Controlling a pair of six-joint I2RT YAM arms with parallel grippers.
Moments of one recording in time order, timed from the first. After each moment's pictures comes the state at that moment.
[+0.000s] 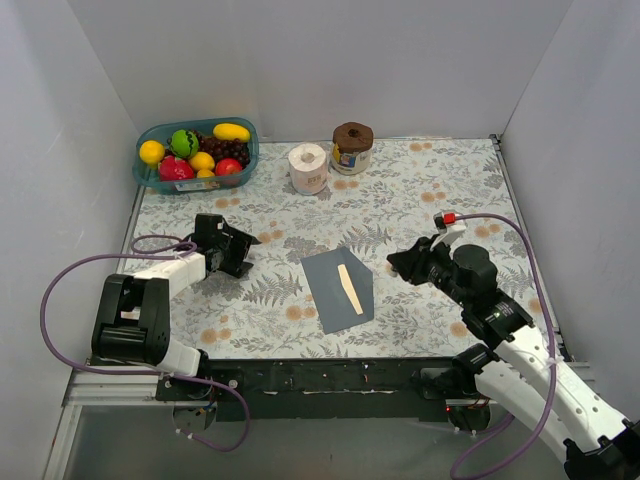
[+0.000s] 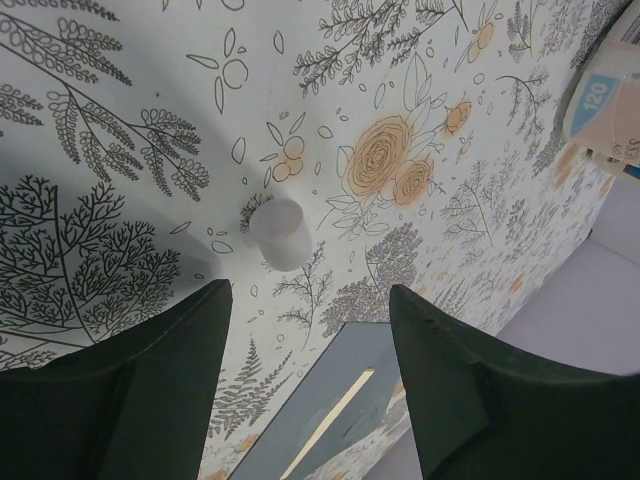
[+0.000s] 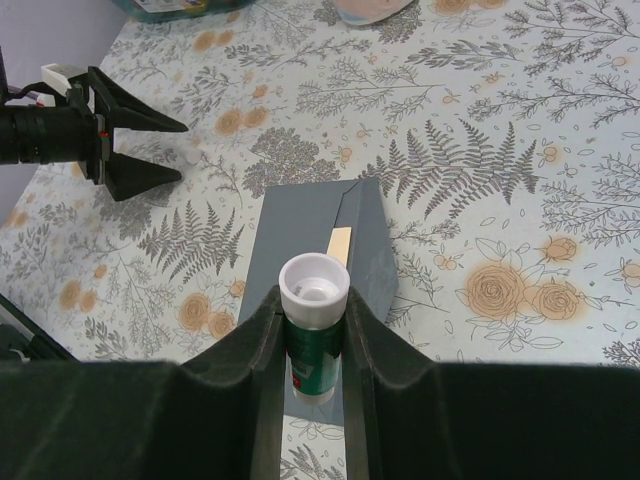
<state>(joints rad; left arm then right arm) -0.13 1.46 0.65 -0.06 0.15 -1.27 0.56 0.62 0.53 -0.19 -0.08 0.43</state>
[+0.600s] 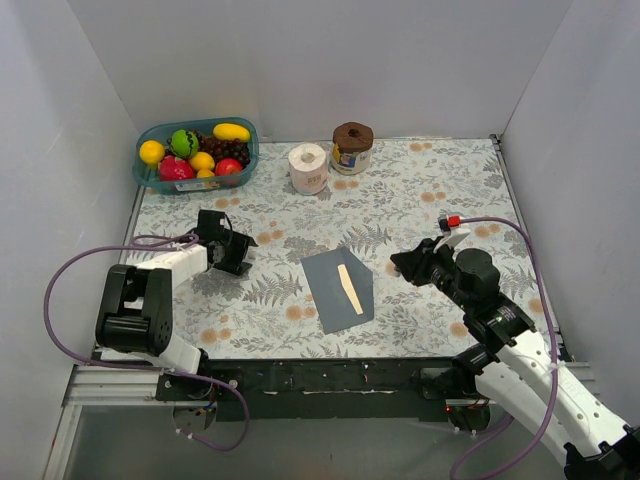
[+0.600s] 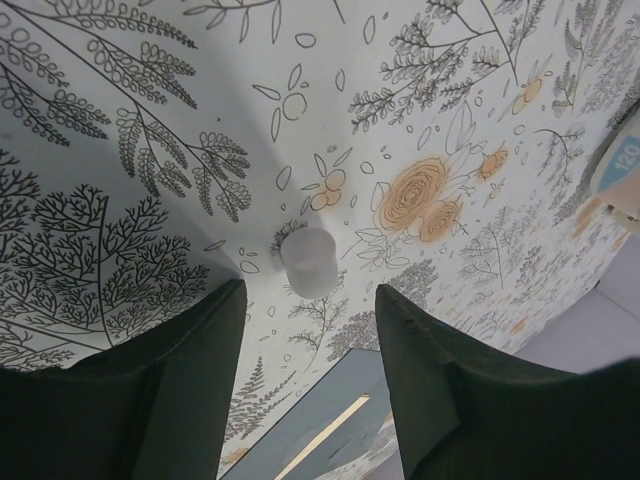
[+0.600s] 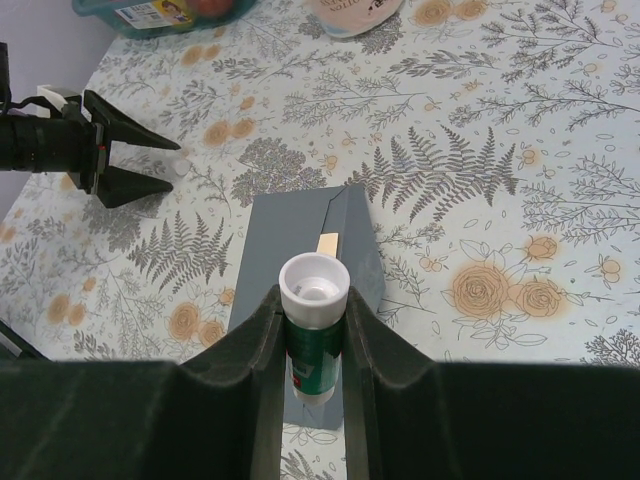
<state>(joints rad) -0.13 1.51 0.72 -0.19 0.09 -1.36 0.56 0.57 0.51 -0.19 -0.04 0.43</state>
